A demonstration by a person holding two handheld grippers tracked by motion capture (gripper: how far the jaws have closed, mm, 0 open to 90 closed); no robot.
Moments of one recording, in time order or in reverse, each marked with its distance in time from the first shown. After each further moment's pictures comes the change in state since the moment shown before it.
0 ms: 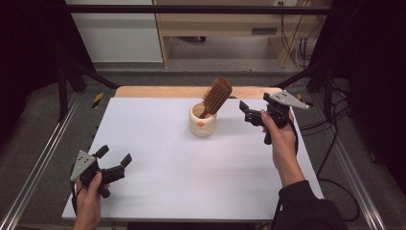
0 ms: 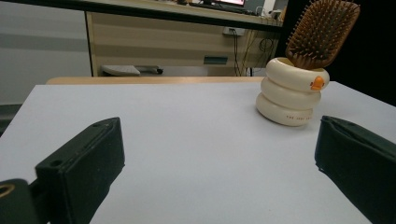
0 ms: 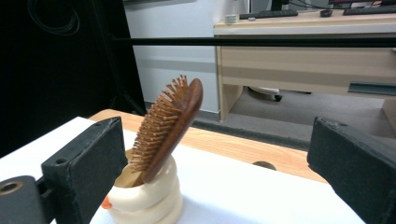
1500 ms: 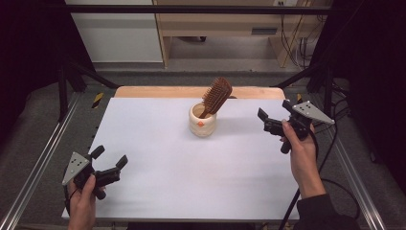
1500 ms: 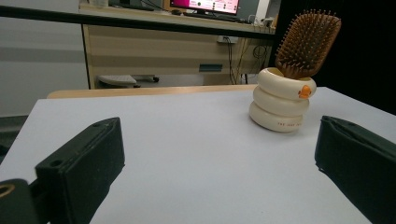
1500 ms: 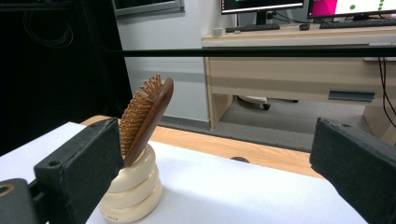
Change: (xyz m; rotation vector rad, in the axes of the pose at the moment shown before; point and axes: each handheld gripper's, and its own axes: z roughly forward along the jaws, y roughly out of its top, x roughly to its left) left arm -0.001 0.009 -0.017 -0.031 -0.023 0.023; right arm -0.027 -0.011 -0.048 -0.056 -0.027 0.008
